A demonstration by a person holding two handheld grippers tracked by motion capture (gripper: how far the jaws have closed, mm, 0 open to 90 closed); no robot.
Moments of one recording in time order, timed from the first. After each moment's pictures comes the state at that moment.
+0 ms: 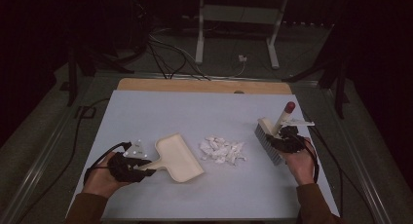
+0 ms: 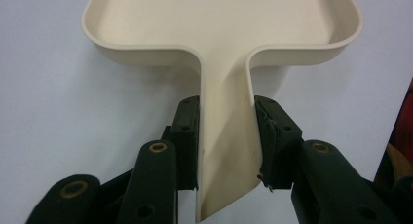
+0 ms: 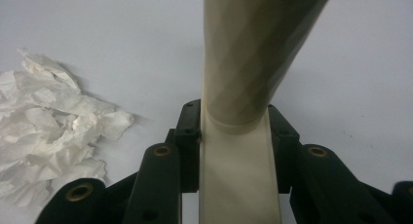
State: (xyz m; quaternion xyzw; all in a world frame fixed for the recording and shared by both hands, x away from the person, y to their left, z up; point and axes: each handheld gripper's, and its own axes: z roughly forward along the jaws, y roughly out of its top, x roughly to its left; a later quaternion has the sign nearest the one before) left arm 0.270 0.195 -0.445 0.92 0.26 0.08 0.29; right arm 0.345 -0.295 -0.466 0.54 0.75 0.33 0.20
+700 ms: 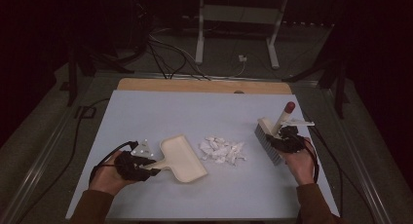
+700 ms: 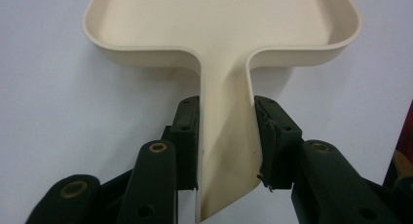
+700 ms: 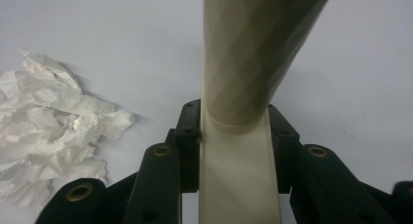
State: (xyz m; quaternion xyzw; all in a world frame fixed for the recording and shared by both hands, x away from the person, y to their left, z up) left arm 0.277 0.182 -0.451 0.93 0.25 0.07 0.28; right arm 0.345 -0.295 -0.466 0.53 0.75 0.33 0.20
